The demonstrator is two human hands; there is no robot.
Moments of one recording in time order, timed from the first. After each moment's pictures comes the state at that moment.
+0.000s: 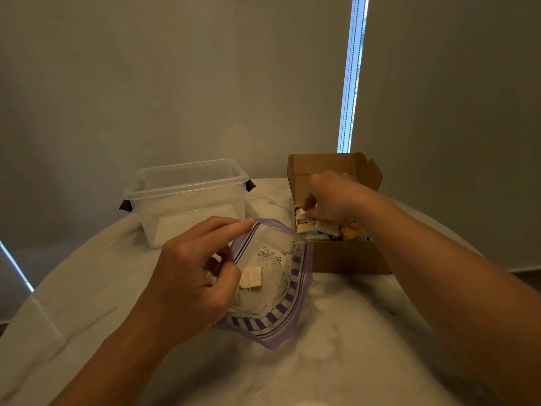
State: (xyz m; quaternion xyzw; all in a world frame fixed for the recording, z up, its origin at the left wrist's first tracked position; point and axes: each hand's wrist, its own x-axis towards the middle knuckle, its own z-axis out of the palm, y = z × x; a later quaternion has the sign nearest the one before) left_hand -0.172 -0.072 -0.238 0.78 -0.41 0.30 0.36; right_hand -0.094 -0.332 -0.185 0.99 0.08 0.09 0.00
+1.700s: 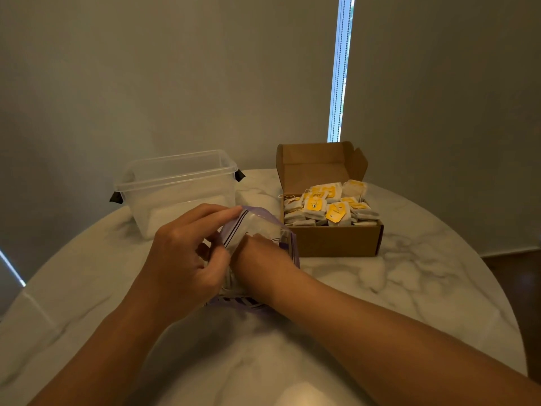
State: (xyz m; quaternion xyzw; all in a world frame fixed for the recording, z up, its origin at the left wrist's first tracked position) left_hand -0.173 -0.075 -0.235 0.78 -0.42 0.30 0.34; right_hand -0.179 -0.214 -0.242 0.98 0.16 0.07 0.01
